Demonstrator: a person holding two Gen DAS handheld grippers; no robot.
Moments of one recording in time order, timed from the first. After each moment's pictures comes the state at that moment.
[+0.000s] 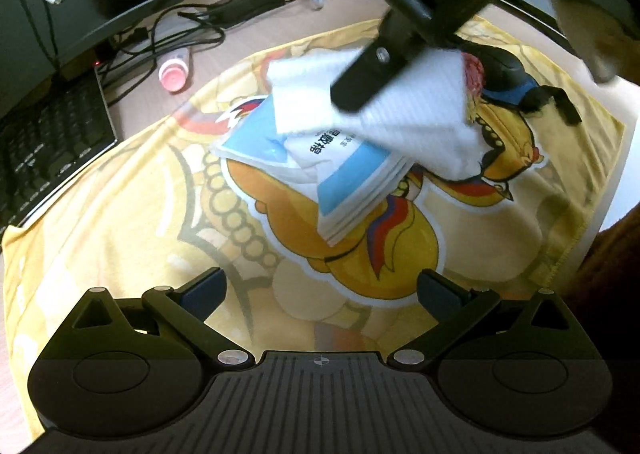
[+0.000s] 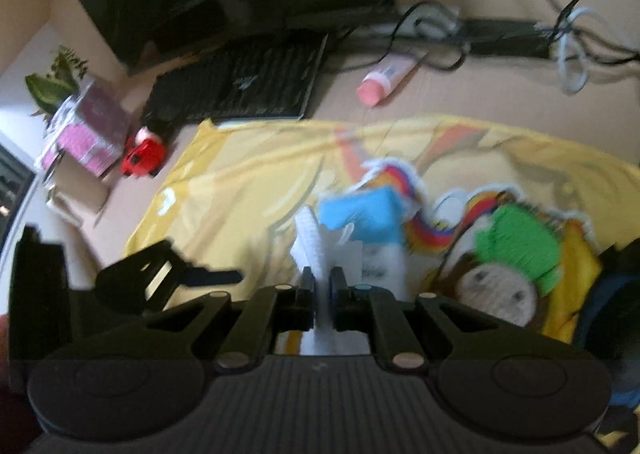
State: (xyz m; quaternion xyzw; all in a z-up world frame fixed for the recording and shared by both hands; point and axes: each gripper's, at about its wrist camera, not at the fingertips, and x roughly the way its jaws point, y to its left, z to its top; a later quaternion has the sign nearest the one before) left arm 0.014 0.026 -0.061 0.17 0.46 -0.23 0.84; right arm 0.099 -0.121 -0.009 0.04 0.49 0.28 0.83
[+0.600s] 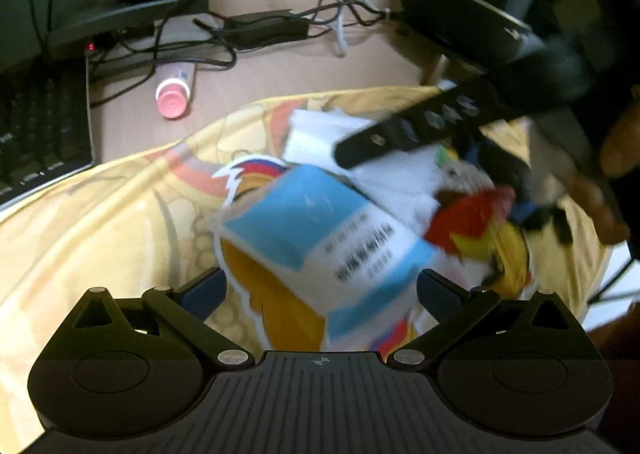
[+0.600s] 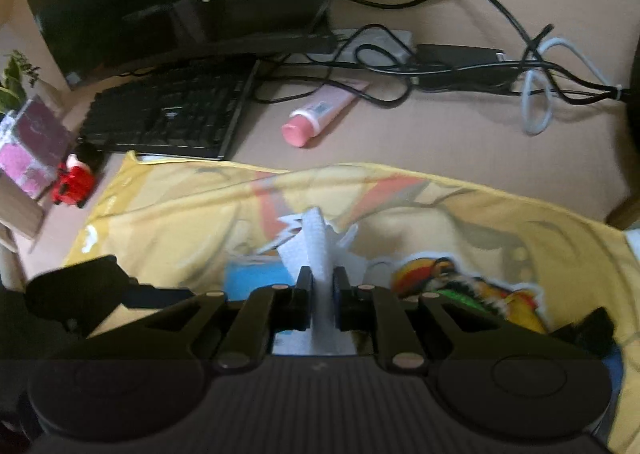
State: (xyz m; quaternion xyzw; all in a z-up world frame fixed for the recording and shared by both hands) left arm 0.091 0.036 -0.053 0.02 0.46 -0.25 0.85; right arm 0.151 -0.125 -0.028 0.01 0.48 0.22 0.85
